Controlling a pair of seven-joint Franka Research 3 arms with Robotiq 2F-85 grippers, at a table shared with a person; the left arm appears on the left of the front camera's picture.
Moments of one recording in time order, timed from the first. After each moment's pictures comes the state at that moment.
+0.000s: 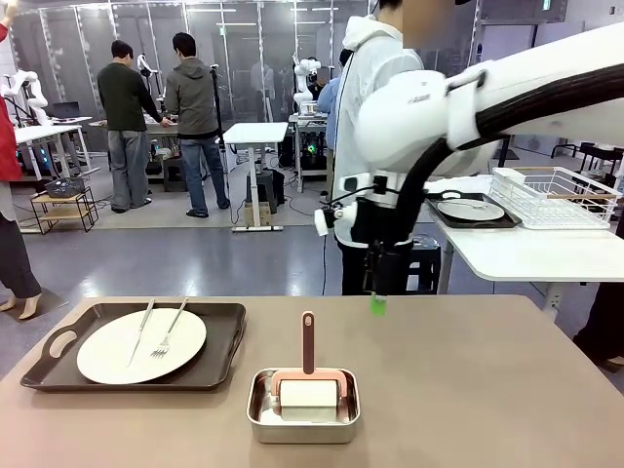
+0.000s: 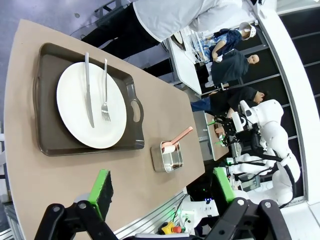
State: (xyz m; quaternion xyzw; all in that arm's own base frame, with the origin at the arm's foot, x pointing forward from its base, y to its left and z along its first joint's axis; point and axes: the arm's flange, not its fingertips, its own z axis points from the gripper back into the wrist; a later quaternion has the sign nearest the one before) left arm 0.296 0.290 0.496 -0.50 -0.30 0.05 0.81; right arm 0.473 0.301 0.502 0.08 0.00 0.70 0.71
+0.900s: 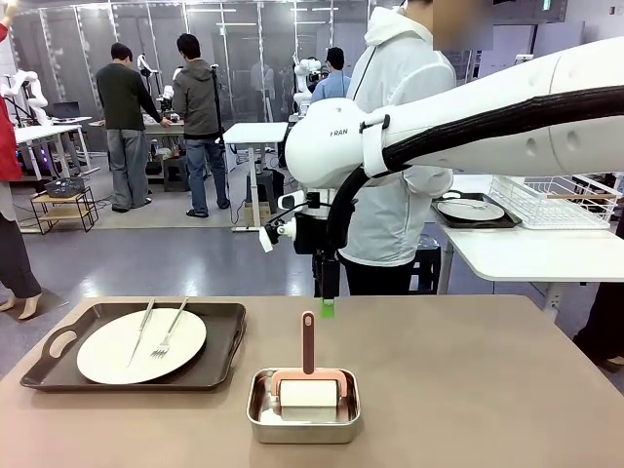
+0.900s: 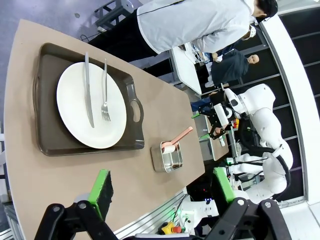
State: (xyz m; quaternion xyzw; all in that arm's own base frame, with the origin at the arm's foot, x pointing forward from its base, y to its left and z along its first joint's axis) left arm 0.296 0.290 0.495 -0.50 -0.30 0.05 0.81; right arm 0.519 0.386 0.465 0.08 0.05 0.73 0.67
